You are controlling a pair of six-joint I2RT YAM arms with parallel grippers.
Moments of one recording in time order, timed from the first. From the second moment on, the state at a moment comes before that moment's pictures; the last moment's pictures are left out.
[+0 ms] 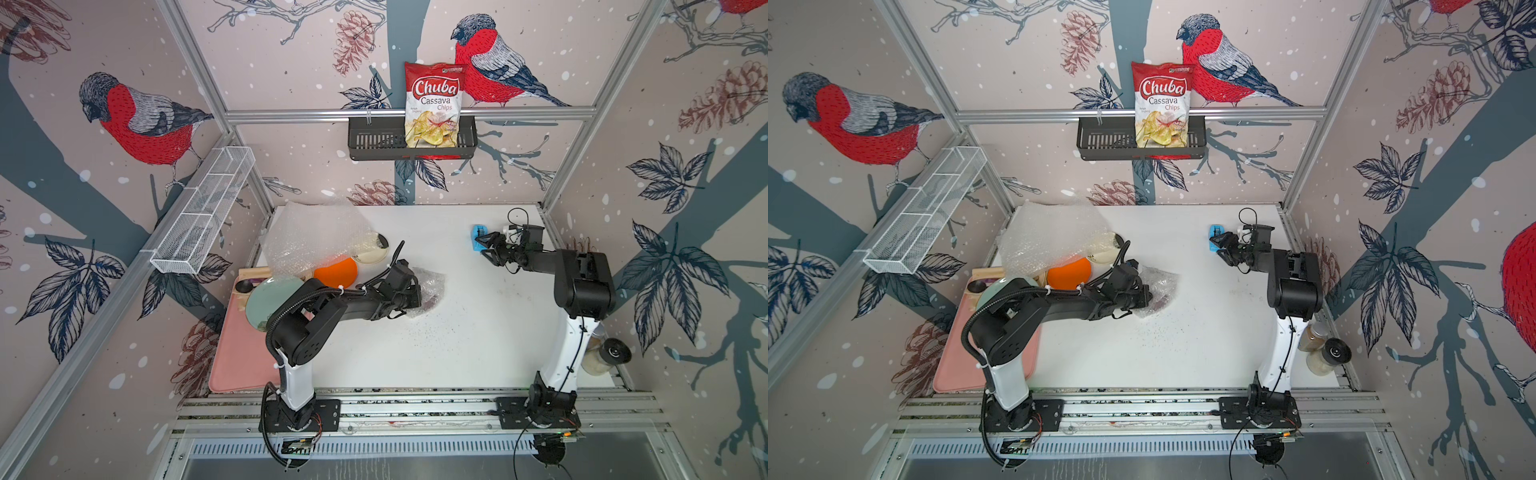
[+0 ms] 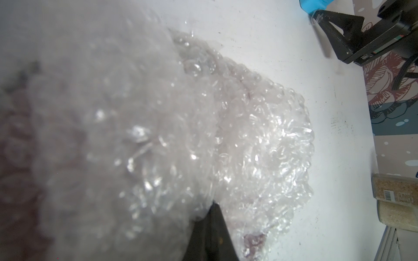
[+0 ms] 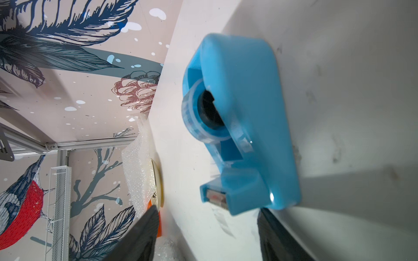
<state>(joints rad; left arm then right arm) -0.74 1.87 0.93 0.14 0.14 -0.74 -0.07 2.13 1.20 0.25 -0.82 0.81</state>
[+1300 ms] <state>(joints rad) -0.74 1.87 0.93 0.14 0.14 -0.73 -0.08 2.11 1.20 0.26 -0.80 0.84</state>
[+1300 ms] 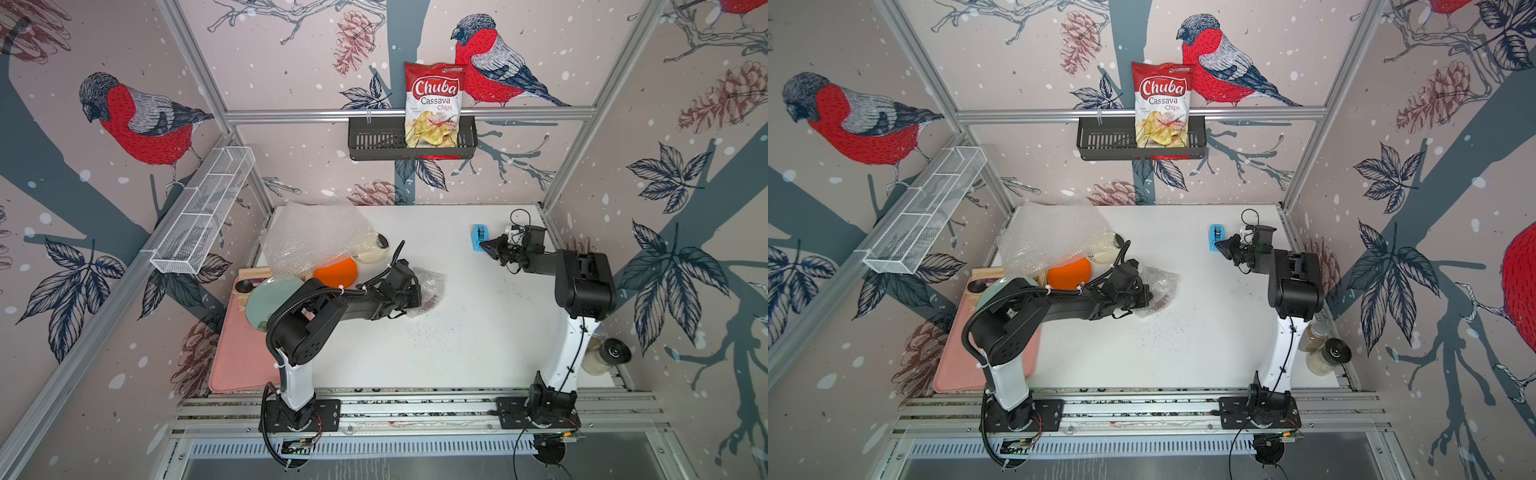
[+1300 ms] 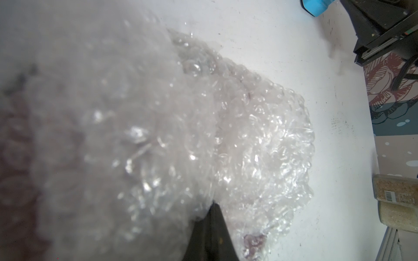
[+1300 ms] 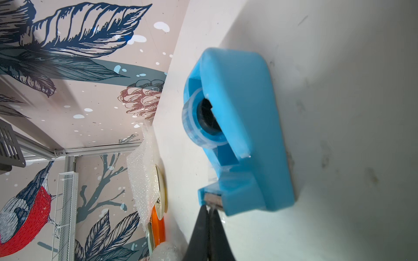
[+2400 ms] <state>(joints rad) -0.74 1.87 0.92 0.16 0.14 -0.73 -0.06 2.10 1.37 -0.09 -0.79 0.92</state>
